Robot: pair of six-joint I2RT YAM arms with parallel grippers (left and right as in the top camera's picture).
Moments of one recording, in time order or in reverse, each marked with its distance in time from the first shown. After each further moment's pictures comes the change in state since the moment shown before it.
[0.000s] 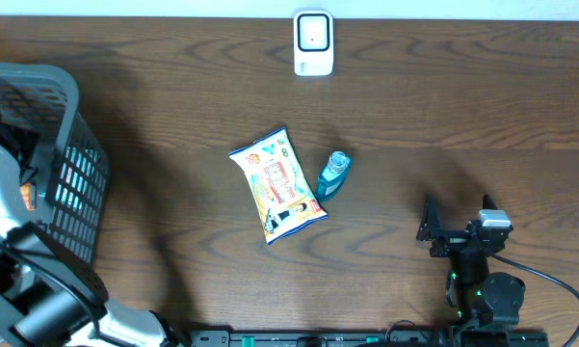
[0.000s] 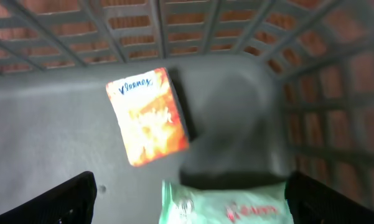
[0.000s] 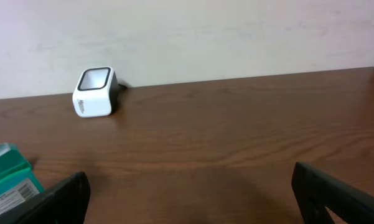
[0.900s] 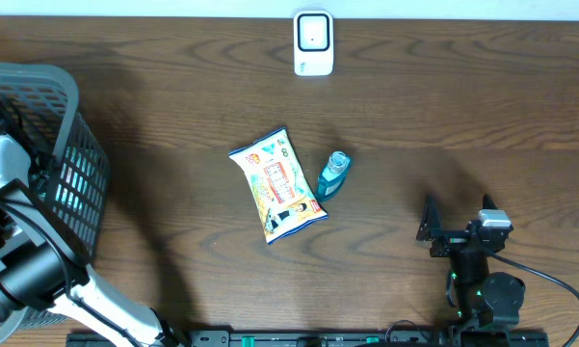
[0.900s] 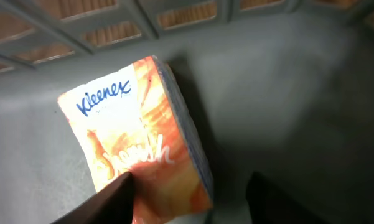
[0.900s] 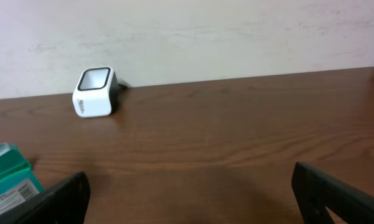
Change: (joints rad) left arm 0.000 0.231 0.000 0.085 -0.077 0.108; right arm 0.000 0.000 0.000 0.000 0.000 0.000
